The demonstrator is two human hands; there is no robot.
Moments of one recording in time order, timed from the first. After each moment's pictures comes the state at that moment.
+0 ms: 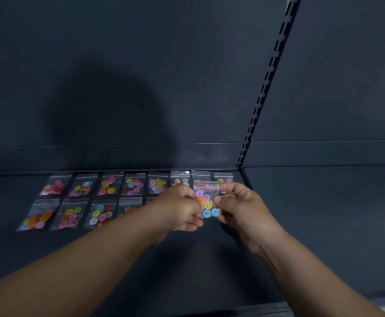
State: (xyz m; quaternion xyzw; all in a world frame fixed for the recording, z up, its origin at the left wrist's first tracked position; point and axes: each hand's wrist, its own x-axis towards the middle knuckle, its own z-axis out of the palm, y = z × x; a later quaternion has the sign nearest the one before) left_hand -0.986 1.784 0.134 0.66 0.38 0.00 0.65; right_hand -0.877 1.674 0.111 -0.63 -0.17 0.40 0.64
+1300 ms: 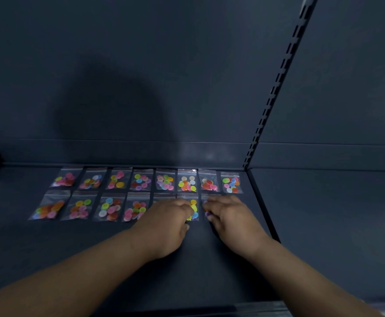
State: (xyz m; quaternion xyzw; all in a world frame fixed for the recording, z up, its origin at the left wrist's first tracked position) left_hand -1.026 1.796 0.089 0.97 0.16 0.04 0.16; right_hand -0.876 1.678 0.070 -0.78 -0.60 0.05 0.17
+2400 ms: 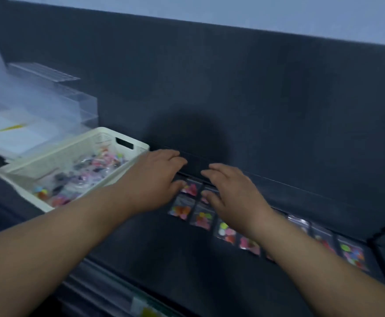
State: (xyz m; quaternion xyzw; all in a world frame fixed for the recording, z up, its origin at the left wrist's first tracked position) left_hand -1.232 1.920 0.193 0.91 0.39 0.14 -0.03; right_hand -1.049 1.854 0.175 -0.64 -0.76 -0.01 0.14
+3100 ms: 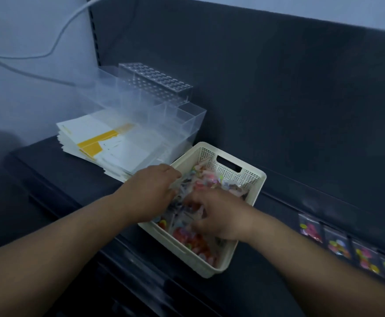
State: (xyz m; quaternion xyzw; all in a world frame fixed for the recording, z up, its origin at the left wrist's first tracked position) left_hand -1.491 2.058 0.162 0.87 0.48 0.09 0.09; right_hand -1.316 2.022 0.162 -0.56 -0.81 0.18 0.01
